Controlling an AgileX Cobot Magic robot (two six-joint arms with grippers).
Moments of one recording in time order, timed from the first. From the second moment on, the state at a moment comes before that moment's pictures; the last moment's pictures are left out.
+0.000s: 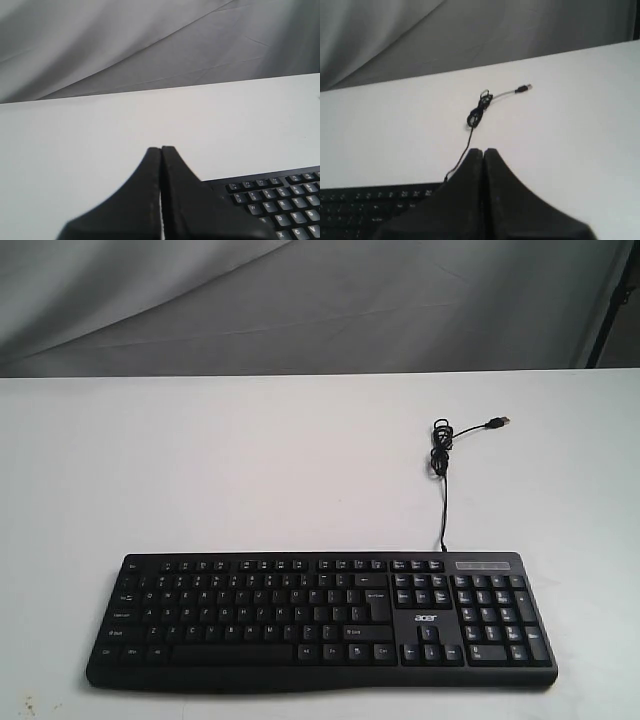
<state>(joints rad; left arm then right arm) -0.18 0.00 0.00 0.04 0.26 -0.02 0.16 0.25 -0.22 0.00 0.36 0.23</state>
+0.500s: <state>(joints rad) -0.18 0.00 0.00 0.04 0.26 -0.02 0.32 0.81 -0.67 -0.01 0.43 0.47</state>
